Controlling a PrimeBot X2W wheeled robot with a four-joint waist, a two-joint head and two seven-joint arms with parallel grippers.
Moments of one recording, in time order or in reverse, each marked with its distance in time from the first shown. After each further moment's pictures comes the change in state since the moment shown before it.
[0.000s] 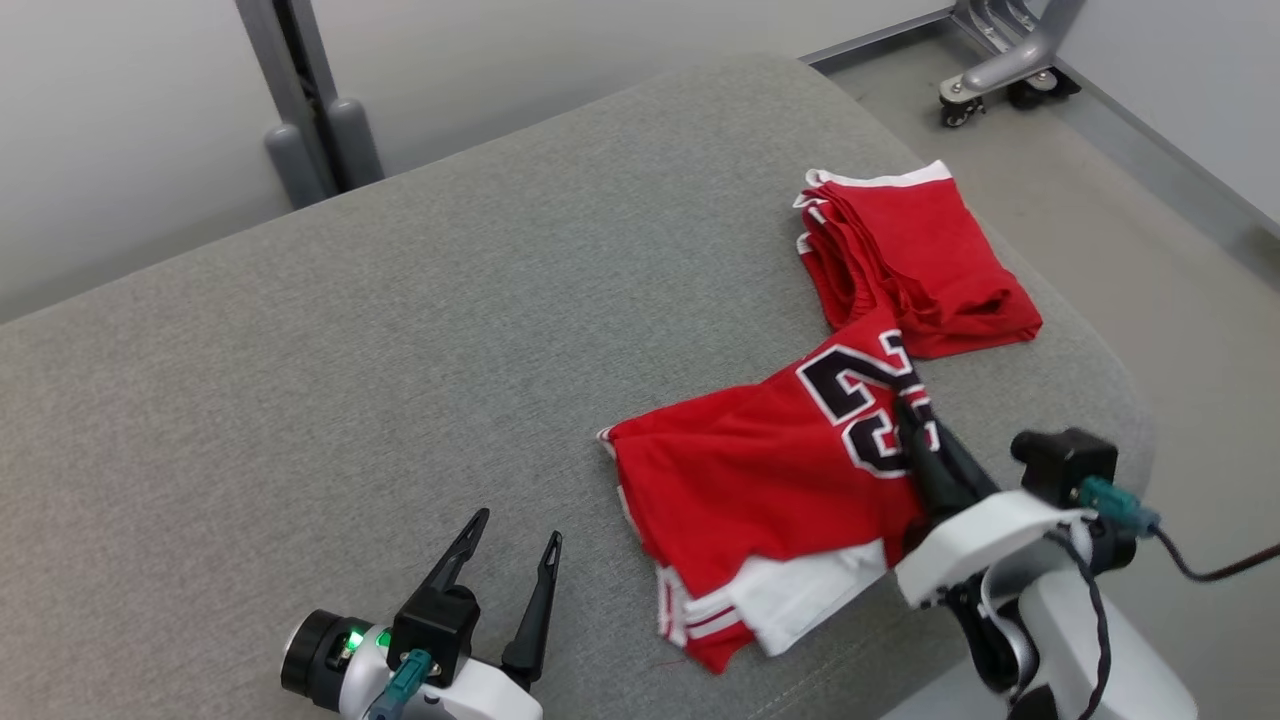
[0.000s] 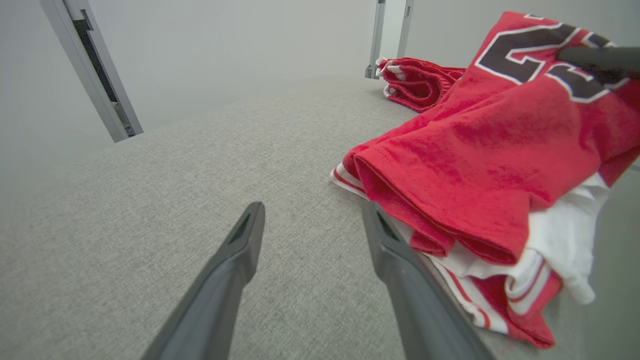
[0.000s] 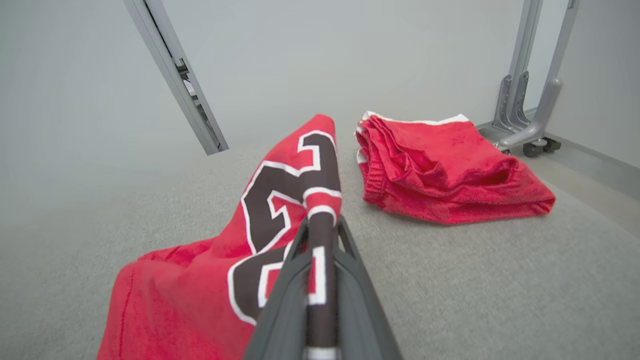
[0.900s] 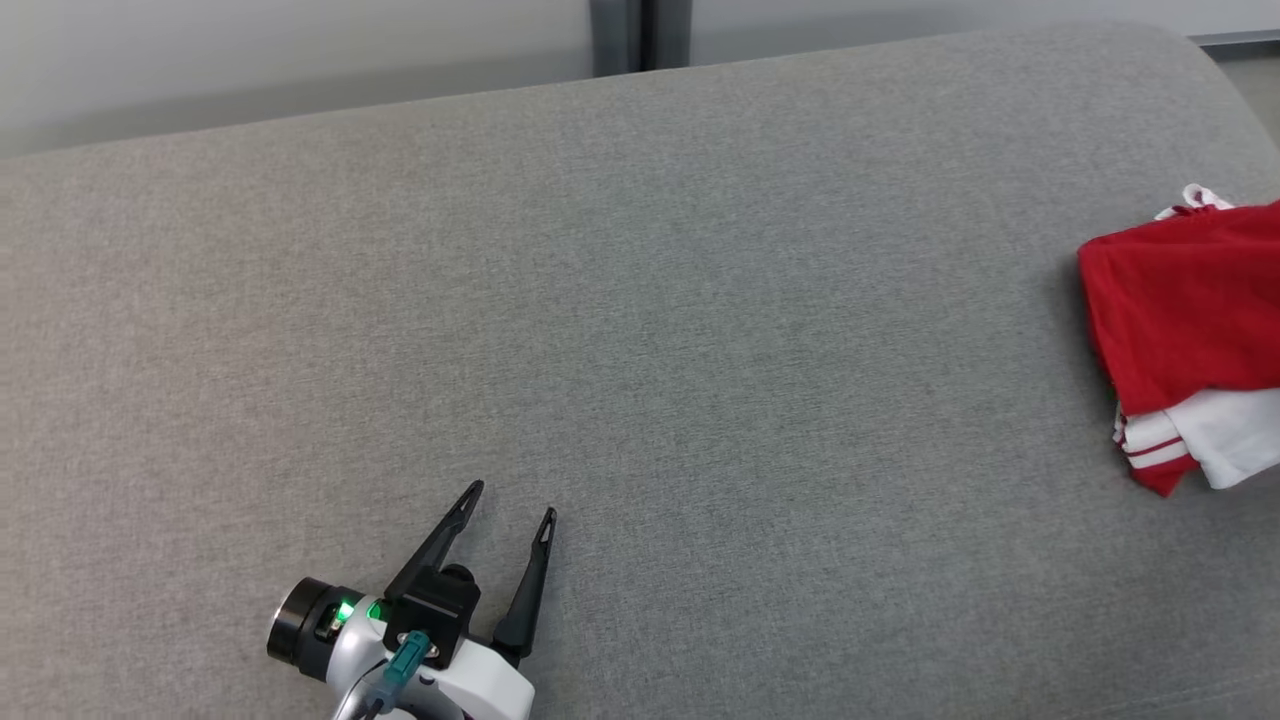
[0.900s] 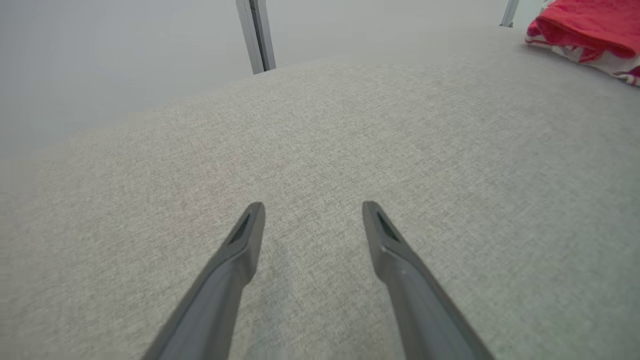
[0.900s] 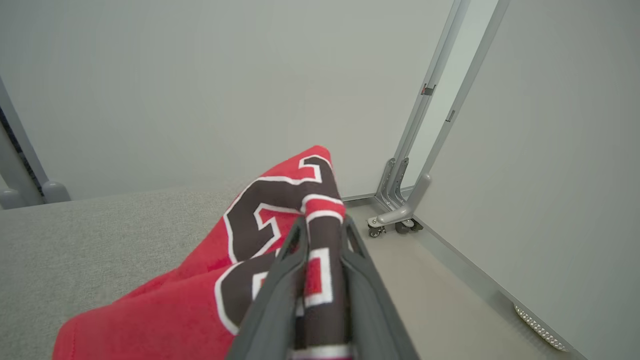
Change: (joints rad) left arm -0.033 0.027 -0.010 -0.019 0.049 0.000 0.000; right arm -0.388 -0.283 -0.699 0.340 -0.545 0.000 0.000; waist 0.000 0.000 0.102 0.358
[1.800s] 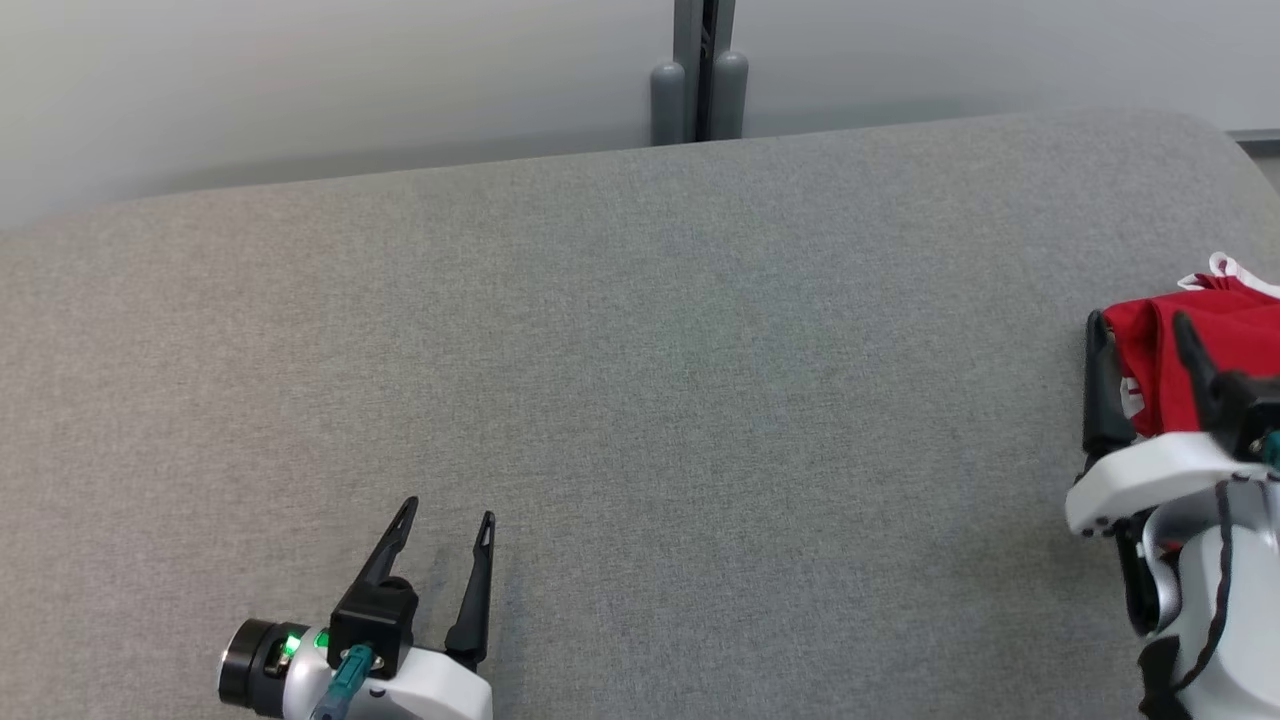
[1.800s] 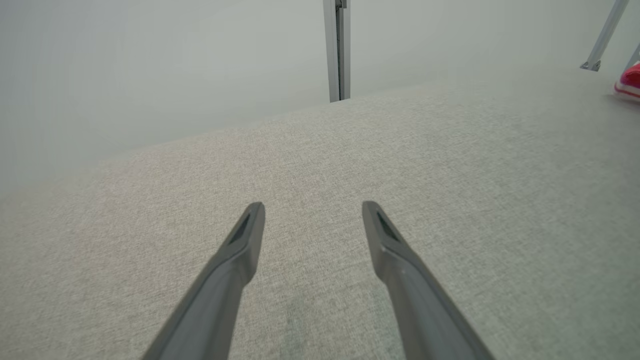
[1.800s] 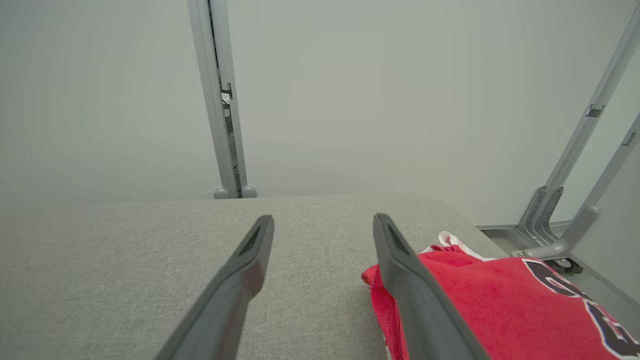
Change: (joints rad) left arm 0.046 -0.007 0.092 -0.017 -0.039 0.058 0.000; right arm 0.320 0.274 0.202 -0.399 0.093 0.000 0.000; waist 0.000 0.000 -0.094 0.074
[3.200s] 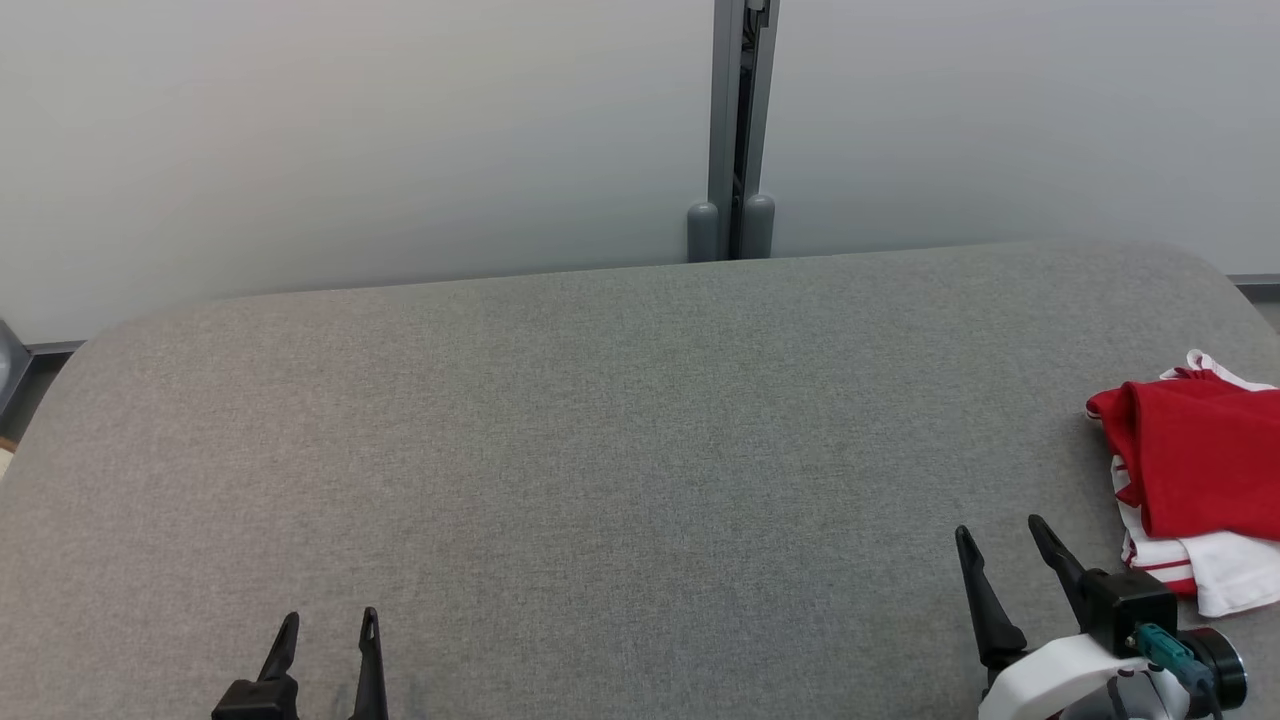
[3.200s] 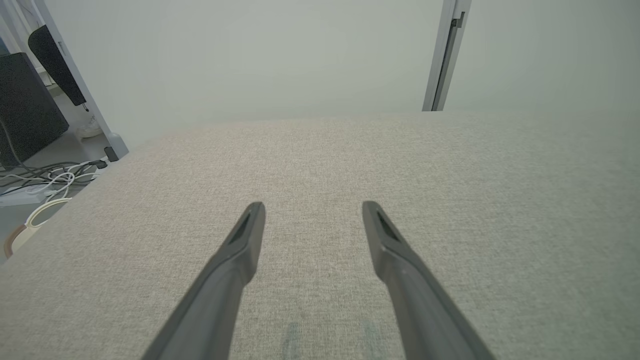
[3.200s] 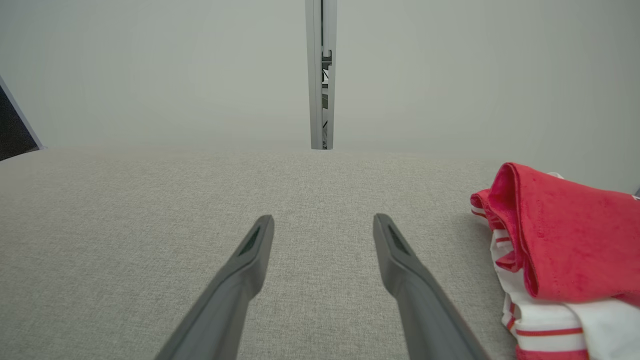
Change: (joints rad) left arm 0.159 -0.018 0.217 0.025 -0.053 0.011 0.000; right arm 0.338 0.008 0.256 -0.105 0.113 0.000 0.000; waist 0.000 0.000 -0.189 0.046
